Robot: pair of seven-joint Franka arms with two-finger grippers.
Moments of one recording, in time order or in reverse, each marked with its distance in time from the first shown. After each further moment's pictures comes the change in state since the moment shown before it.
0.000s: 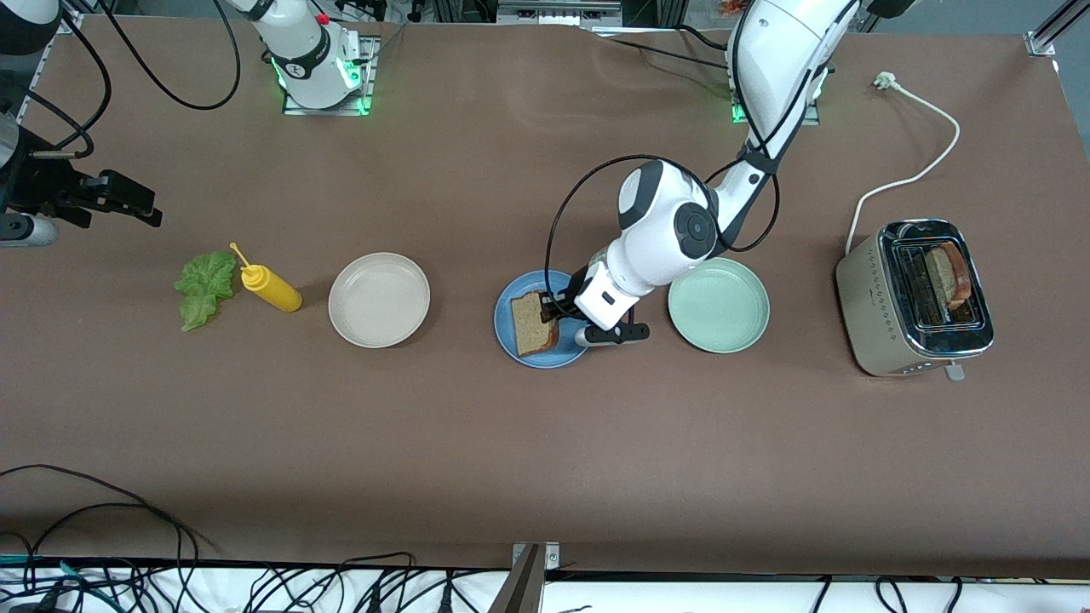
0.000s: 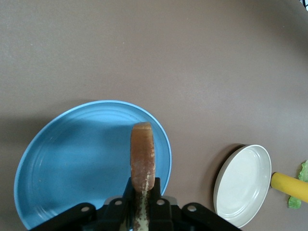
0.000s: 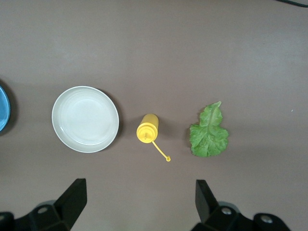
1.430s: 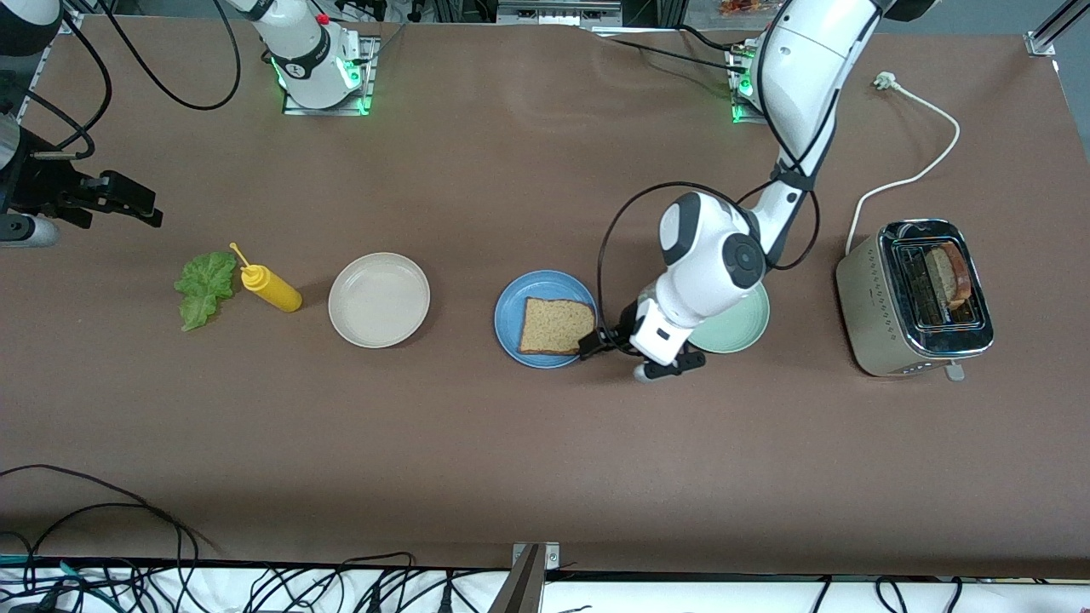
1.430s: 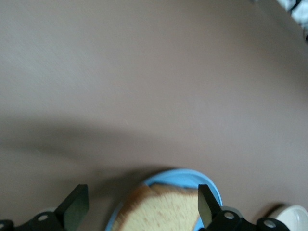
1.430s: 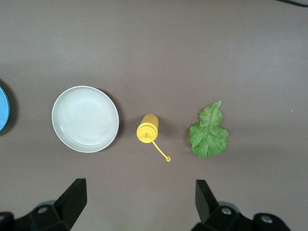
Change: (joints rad) left arm 0.018 0.013 0.141 -0.012 0.000 0.002 0.004; right arm 0.001 0.001 0.000 0.000 0.000 0.000 0.000
